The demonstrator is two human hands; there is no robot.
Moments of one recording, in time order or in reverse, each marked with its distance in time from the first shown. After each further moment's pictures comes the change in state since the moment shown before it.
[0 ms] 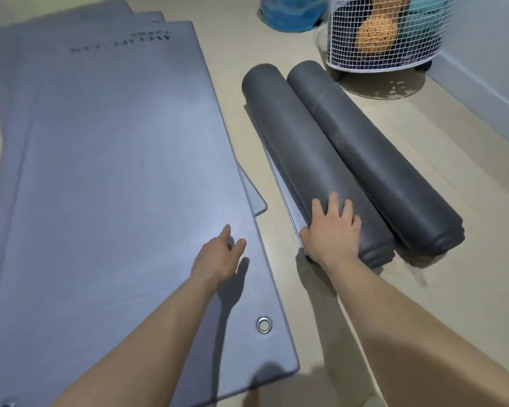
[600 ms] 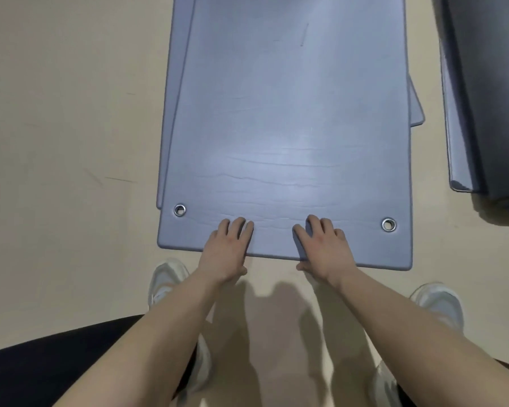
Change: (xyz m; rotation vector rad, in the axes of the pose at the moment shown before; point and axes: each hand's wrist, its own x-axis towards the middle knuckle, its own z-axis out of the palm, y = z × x) left_hand -0.213 -0.322 -0.019 0.700 -0.058 0.012; right_hand -0.254 -0.178 0.124 -0.229 -0.299 -0.808
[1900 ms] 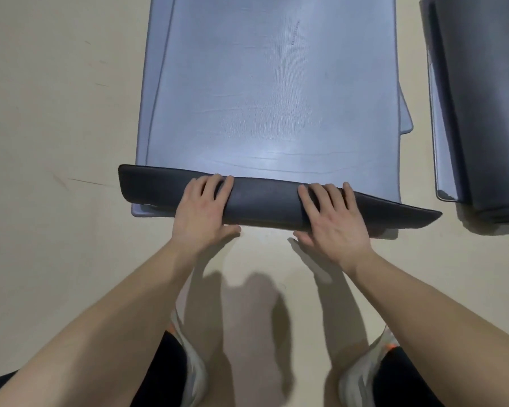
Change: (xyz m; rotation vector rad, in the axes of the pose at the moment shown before) left_hand 0.055 -0.040 -0.053 0.038 0.468 0.002; right_hand 0.026 0.043 -0.042 -0.226 0.388 -0.009
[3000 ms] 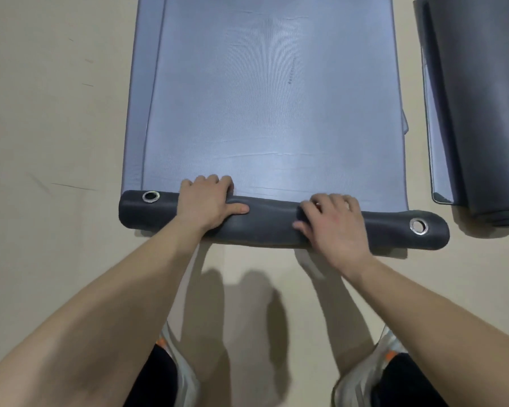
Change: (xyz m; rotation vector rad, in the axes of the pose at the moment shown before) left_hand 0.056 0.010 -0.011 -0.120 -0.301 -0.124; right_hand 0.004 0.006 0.002 0.163 0.163 0.062
